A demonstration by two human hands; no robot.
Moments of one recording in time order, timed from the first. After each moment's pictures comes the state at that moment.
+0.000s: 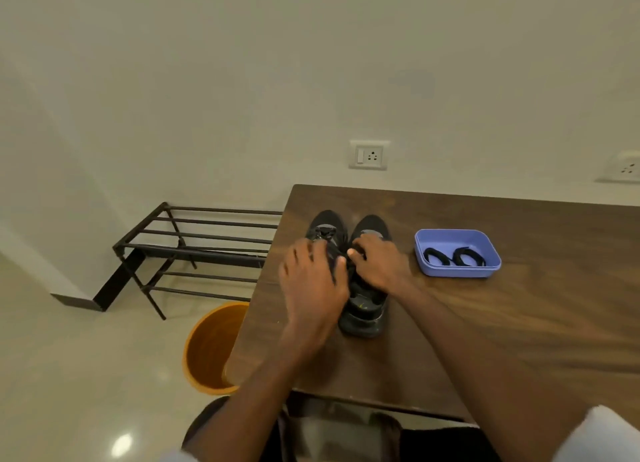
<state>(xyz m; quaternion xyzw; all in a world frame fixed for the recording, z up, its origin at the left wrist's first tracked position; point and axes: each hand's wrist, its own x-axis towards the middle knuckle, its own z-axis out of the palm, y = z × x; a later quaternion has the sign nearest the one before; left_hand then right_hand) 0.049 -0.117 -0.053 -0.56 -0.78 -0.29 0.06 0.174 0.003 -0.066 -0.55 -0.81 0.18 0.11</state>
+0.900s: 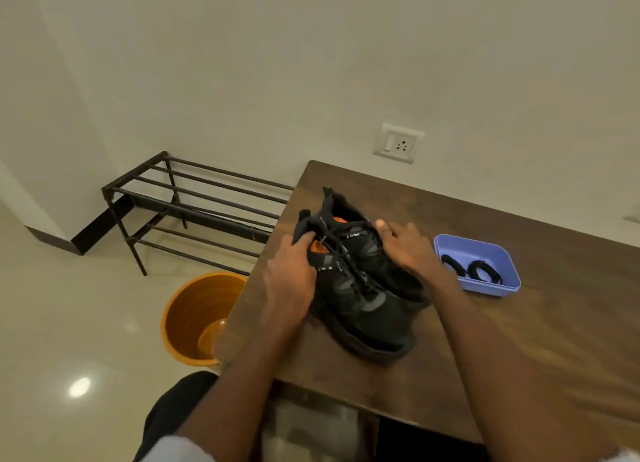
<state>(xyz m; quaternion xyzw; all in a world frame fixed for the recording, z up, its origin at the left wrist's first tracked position) -0.007 -0.105 -0.088 -0.48 -0.82 -0.29 -0.12 0.175 0.035 -0.058 -0.62 -0.75 0.23 0.04</state>
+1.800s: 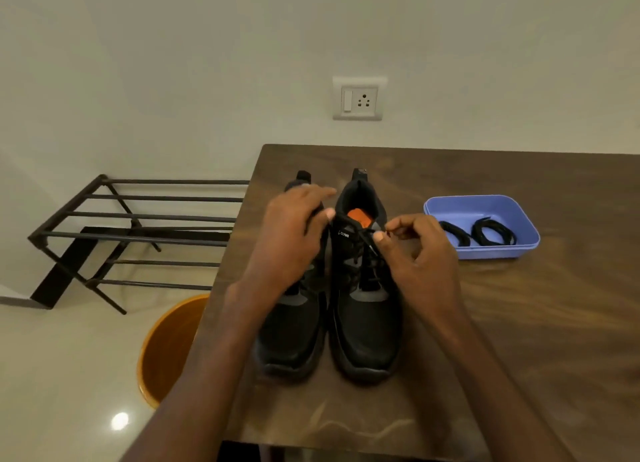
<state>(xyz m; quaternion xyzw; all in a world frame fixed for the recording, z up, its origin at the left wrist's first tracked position) 0.000 -0.016 -0.071 -0.71 -0.61 -0.35 -0.09 0.212 -0.015 -0.094 -0.54 -0.67 0.25 0.44</state>
